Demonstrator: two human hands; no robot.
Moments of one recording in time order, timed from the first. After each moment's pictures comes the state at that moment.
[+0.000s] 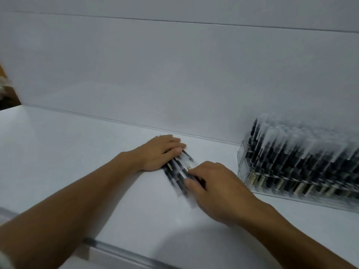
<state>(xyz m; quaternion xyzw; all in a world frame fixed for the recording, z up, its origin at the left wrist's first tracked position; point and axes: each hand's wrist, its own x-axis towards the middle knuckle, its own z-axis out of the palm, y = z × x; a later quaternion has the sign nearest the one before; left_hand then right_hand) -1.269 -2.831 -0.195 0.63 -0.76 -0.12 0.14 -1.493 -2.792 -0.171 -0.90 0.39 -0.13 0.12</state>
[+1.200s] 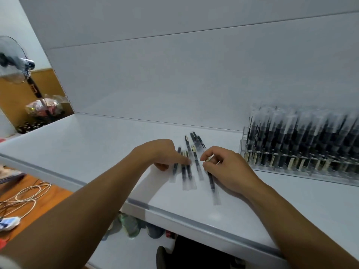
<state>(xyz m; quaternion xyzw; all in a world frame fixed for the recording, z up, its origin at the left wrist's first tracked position) -1.341 -2.755 -0.142 0.83 -0.52 -0.19 0.01 -1.536 -2.788 -0.184 -0.80 0.38 -0.27 0.37</state>
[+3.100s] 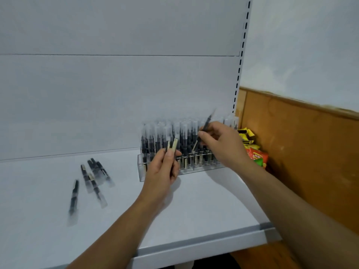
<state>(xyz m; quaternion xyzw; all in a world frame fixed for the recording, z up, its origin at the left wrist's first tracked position) -1.555 -2.769 -0.180 0.35 -0.51 -0.46 0.64 -1.717 -2.814 -0.132 -0.69 0.52 -0.49 0.14</state>
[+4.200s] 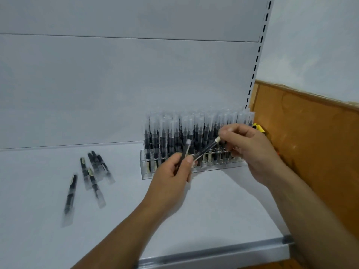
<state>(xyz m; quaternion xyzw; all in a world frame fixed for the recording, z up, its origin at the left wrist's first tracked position) -1.552 -2.771 -0.189 0.45 -0.62 -0.37 0.52 -1.736 -2.804 -0.131 -0.56 0.47 -0.55 0.41</state>
